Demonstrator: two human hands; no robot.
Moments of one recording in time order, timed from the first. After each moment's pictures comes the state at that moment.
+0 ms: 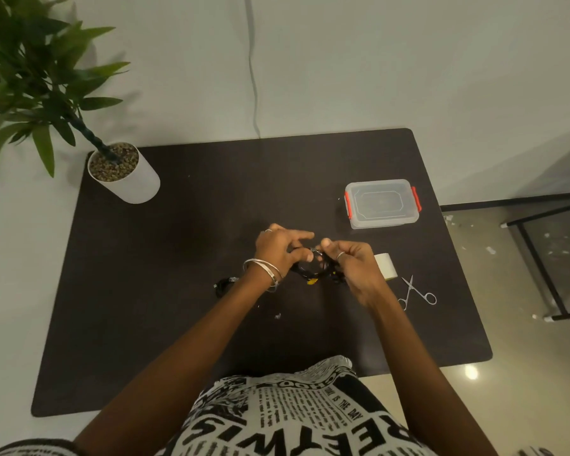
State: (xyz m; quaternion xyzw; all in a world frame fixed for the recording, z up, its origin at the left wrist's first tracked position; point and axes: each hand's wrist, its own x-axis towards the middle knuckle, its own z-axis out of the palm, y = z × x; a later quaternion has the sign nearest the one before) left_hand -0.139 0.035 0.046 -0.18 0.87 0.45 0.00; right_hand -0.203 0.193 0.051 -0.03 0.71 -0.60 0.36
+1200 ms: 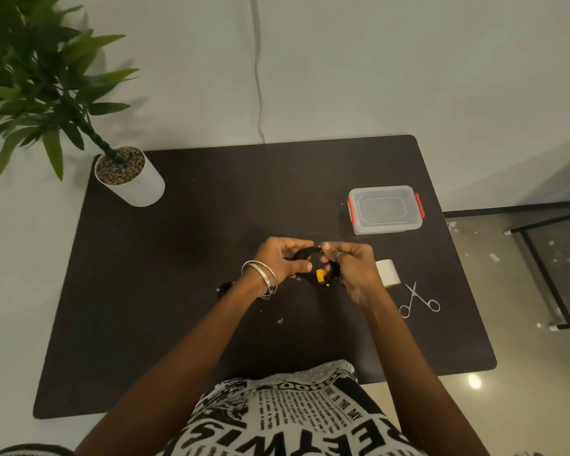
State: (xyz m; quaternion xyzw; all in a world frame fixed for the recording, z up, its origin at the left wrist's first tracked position) left_hand -0.130 0.030 0.046 -0.25 0.72 0.65 0.08; right_hand -0.205 0.173 0.054 0.08 0.69 -0.63 0.34
